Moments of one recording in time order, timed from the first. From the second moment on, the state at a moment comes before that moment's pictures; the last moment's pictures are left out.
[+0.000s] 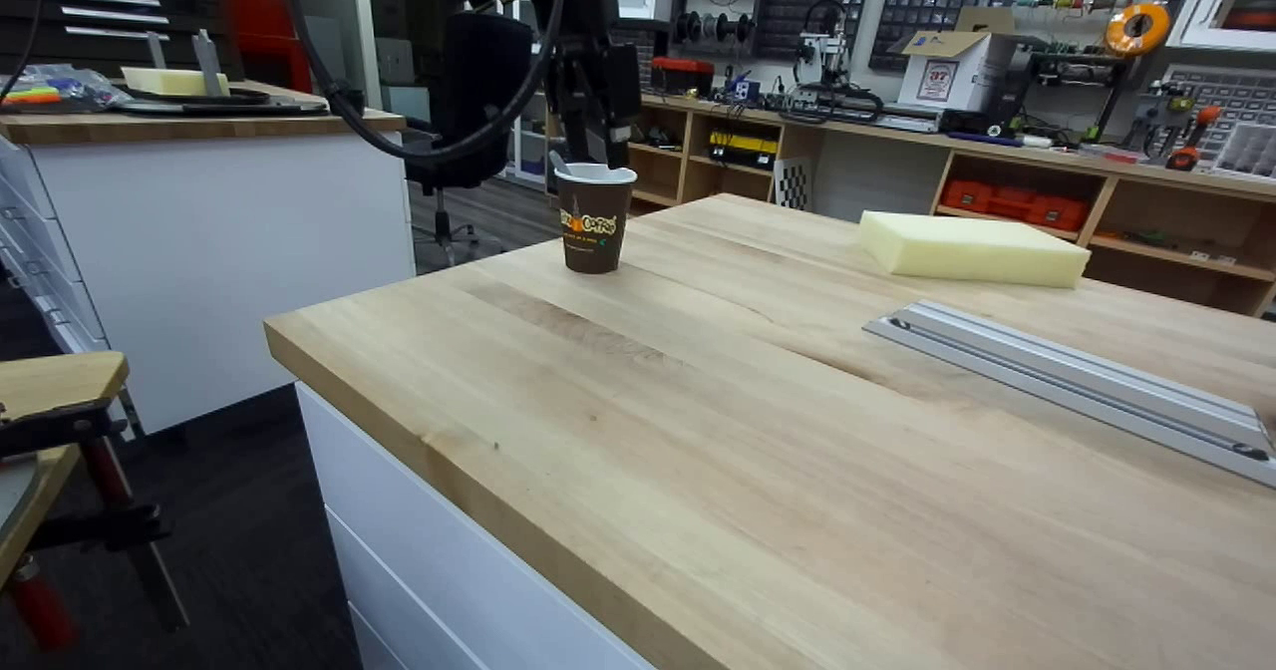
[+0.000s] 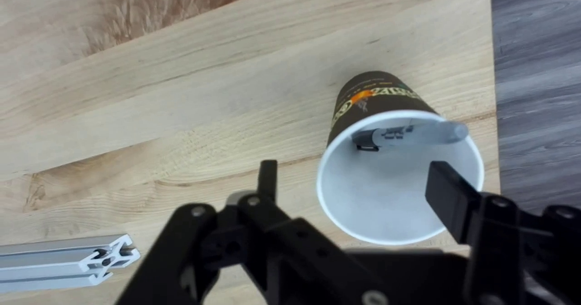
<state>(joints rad) 0.15 0.16 0.13 -2.10 -0.21 2.43 0.30</state>
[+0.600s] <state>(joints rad) 0.15 0.17 0.14 -2.06 -0.16 2.33 0.24</state>
